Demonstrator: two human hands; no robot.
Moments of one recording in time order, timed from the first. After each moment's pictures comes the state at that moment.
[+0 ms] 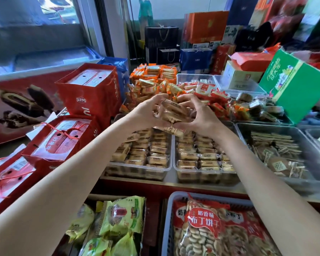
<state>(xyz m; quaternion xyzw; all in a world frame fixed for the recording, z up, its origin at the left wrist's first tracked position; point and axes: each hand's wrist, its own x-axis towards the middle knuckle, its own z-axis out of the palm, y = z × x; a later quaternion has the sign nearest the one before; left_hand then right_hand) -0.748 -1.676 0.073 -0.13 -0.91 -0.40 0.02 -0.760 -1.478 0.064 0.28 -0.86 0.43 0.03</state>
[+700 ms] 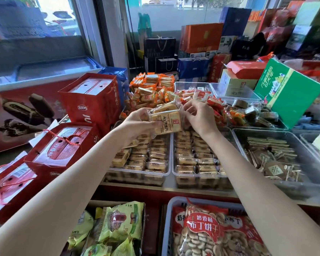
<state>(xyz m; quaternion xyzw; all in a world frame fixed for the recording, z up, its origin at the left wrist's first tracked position) -0.721 -1.683 0.073 -0.02 -0.73 -0.68 -0.06 -0.762 -1.487 0.069 0.18 -0.87 0.41 0.21</state>
